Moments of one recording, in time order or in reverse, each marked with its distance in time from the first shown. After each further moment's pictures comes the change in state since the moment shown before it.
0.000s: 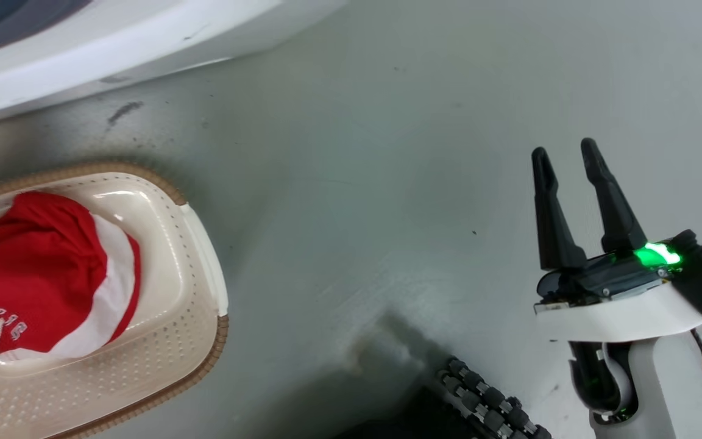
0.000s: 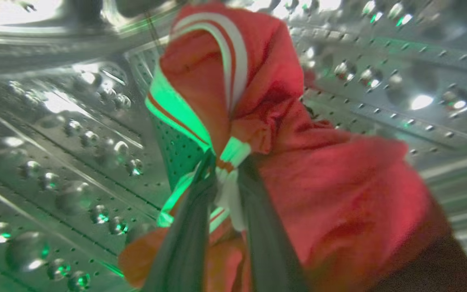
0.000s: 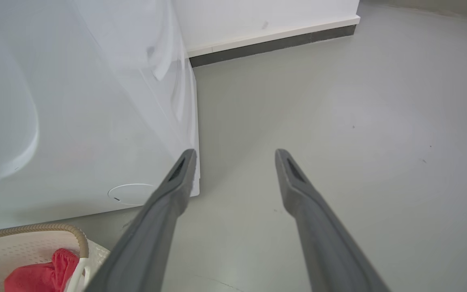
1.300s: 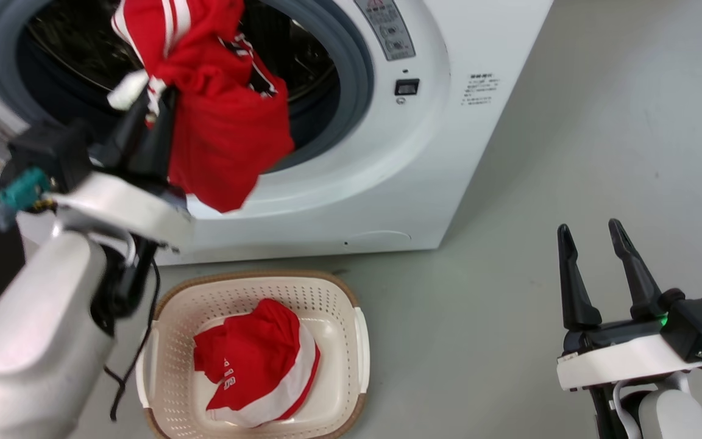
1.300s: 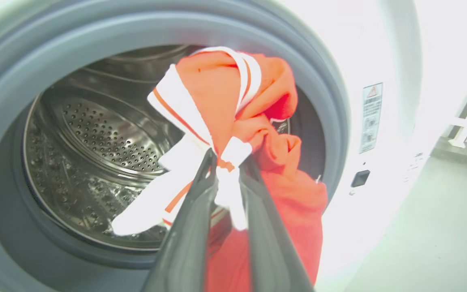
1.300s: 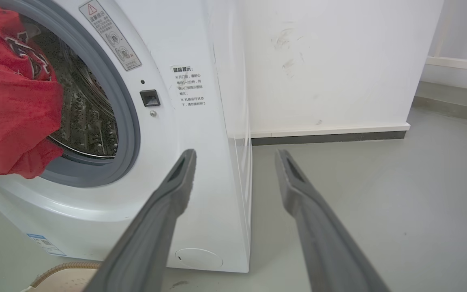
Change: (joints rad) left arm 0.946 -0.135 0.132 -0.562 -0.065 0.149 -0.701; right arm 0.136 0.001 -0.132 0.110 -0.226 0.000 0.000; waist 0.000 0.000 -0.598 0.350
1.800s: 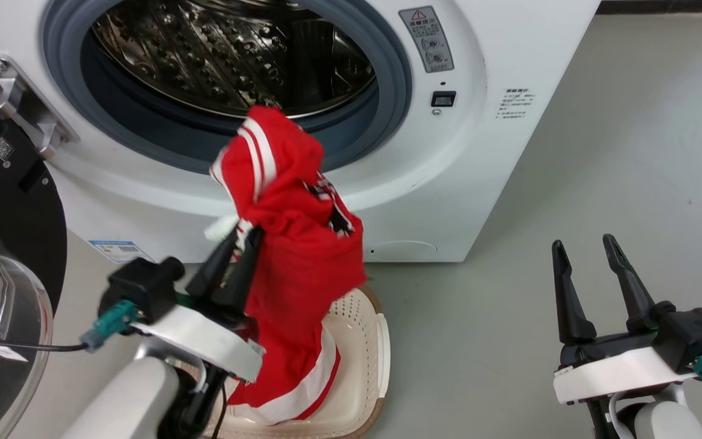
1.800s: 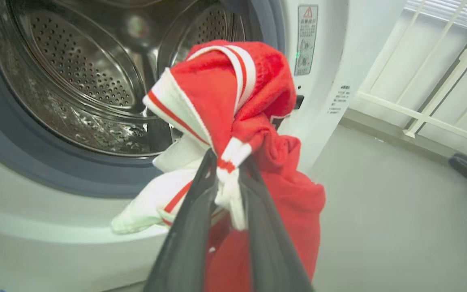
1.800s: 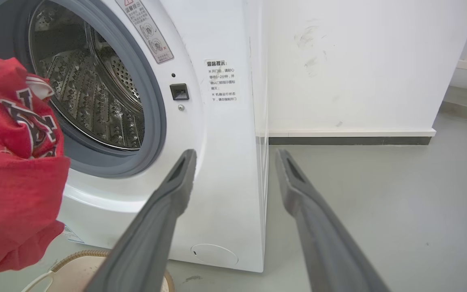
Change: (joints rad) left arm 0.351 -0.078 -0.018 -0.227 0.012 0.013 -0.001; right arm 0.037 0.000 0.003 0.005 -0.026 0.000 0.000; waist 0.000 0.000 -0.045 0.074
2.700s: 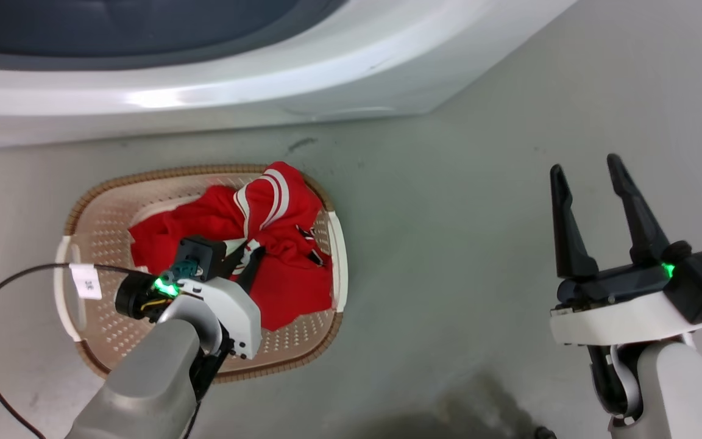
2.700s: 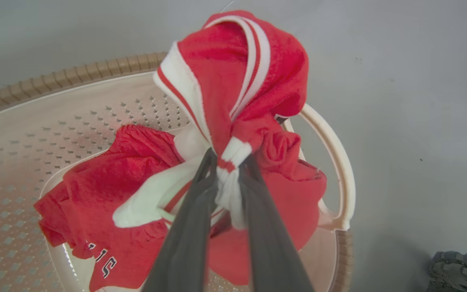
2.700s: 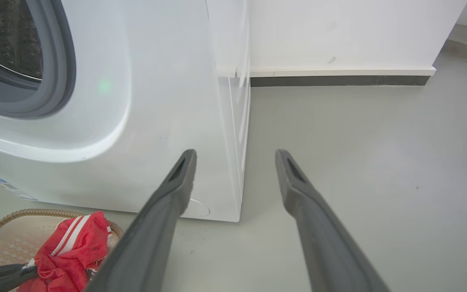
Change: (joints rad) left arm -0.287 -0.185 -0.146 0.801 0.126 -0.160 -0.001; right arm -0.144 0.000 0.036 -0.067 -0.008 0.000 0.000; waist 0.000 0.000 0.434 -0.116
